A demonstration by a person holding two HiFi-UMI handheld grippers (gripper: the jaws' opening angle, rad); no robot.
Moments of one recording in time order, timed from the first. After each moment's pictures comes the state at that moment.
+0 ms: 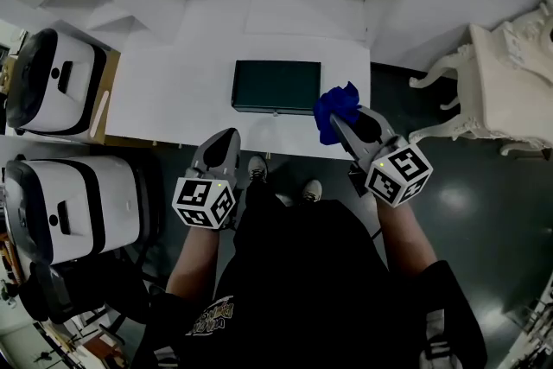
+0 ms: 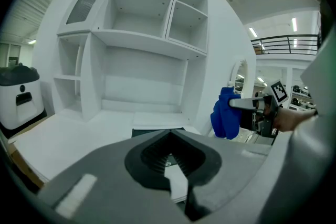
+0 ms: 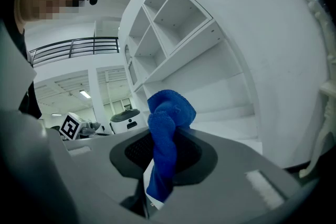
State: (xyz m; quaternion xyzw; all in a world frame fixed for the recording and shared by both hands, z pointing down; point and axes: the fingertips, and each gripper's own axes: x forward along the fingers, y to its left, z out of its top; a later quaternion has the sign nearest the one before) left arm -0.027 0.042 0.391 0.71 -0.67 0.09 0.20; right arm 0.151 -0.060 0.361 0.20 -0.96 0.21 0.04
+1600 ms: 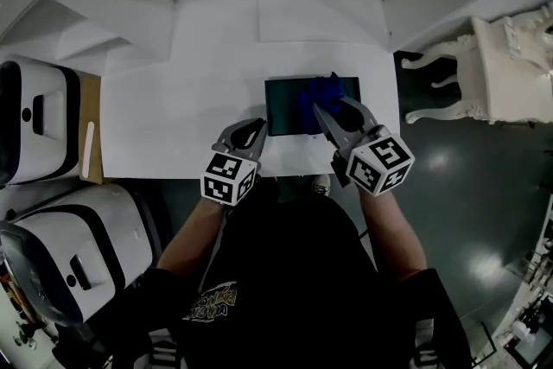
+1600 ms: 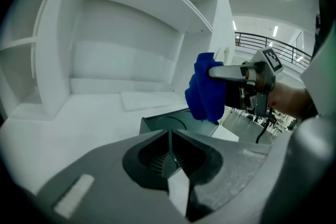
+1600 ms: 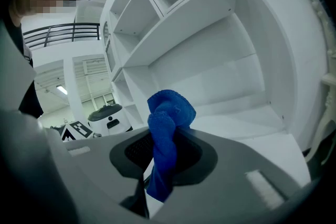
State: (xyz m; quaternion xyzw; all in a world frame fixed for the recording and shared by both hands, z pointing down) left arm -0.125 -0.045 0.490 0.81 -0.50 0.17 0.26; right arm -0.030 -0.107 0.404 0.28 -0.93 0.23 0.09
